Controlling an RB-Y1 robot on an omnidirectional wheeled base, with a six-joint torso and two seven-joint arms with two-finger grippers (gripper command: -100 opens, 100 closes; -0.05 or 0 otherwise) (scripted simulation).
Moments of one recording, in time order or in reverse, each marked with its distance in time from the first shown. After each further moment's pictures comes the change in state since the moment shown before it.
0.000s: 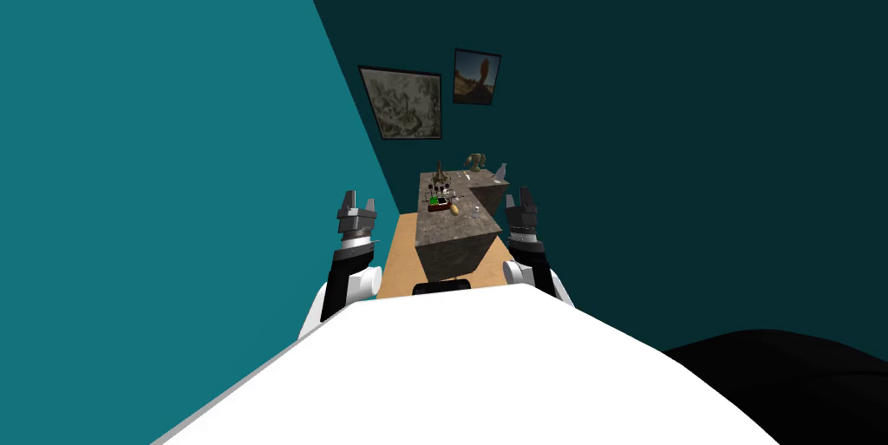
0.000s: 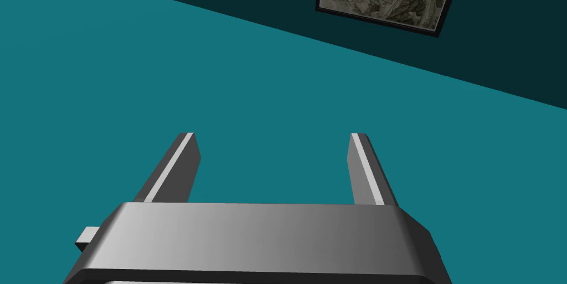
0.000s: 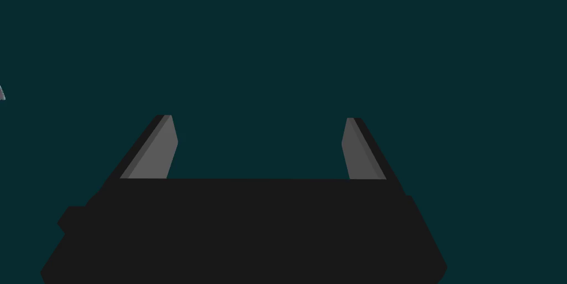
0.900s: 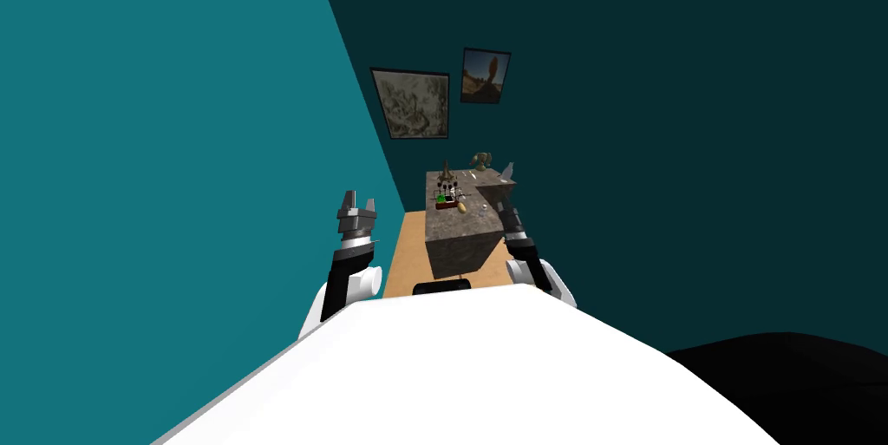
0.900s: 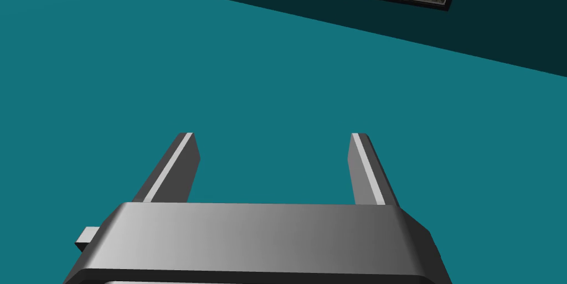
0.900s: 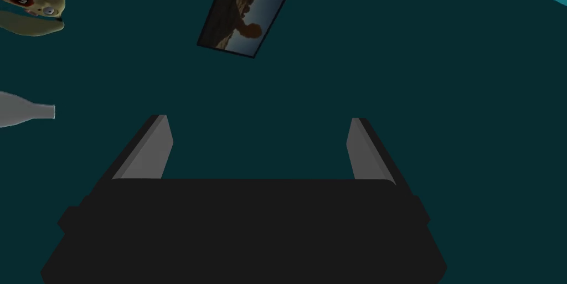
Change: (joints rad) left arm 0.000 0.000 0.000 0.000 0.000 0.000 0.000; right arm -0.077 -0.184 -0.017 0.201 0.025 0.042 0.088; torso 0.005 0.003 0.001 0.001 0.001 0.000
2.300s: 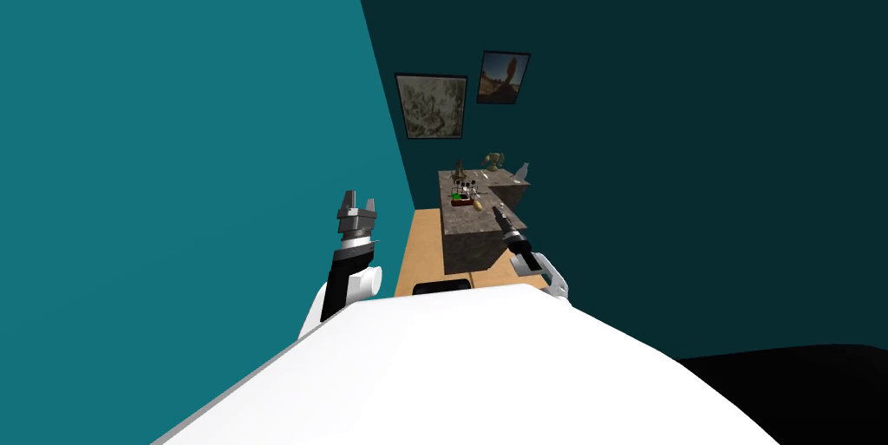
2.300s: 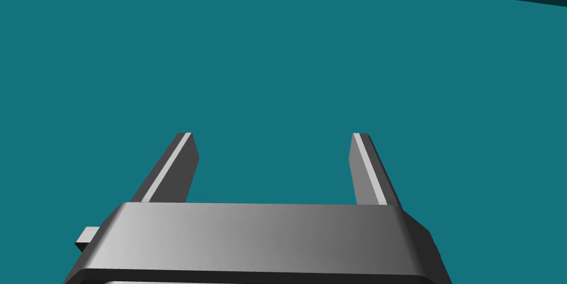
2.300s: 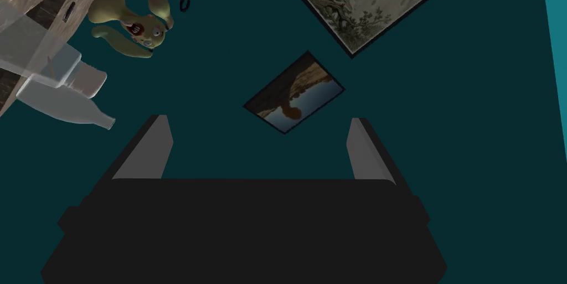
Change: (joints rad) left arm 0.000 0.000 0.000 0.000 0.000 0.000 0.000; right arm -0.157 -0.142 -0.040 0.381 0.068 0.126 0.164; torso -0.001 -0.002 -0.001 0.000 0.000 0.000
